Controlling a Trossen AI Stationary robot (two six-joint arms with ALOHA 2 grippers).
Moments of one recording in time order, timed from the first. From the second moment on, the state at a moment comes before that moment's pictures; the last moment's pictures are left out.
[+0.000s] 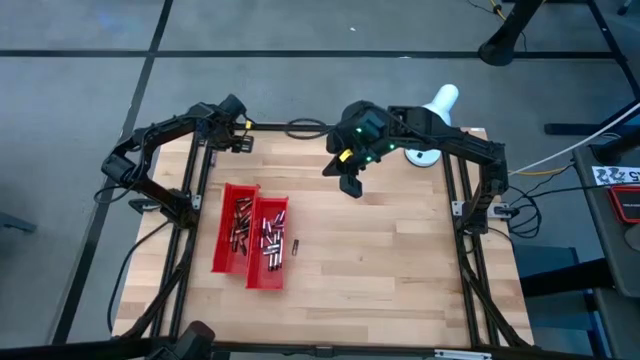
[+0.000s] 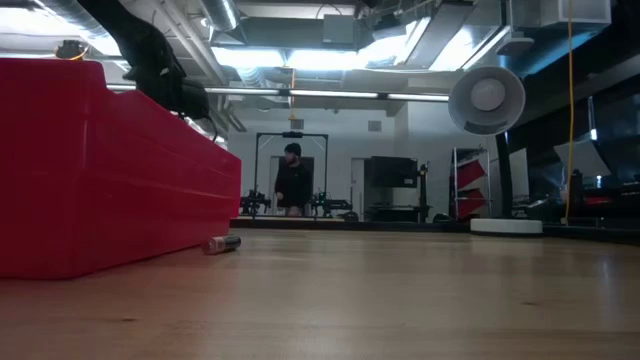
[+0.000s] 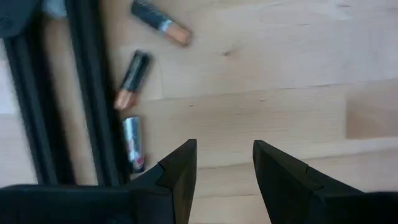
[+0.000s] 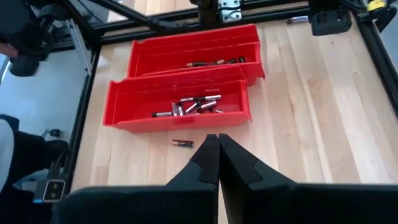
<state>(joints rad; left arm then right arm) 1.00 1.46 0.95 -0.89 -0.17 -0.45 -0.13 1.82 2.19 -1.13 -0.25 0.03</state>
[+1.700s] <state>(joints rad) 0.92 1.85 1.11 -1.22 -0.48 0.54 -0.17 1.82 2.19 -1.19 -0.32 0.05</state>
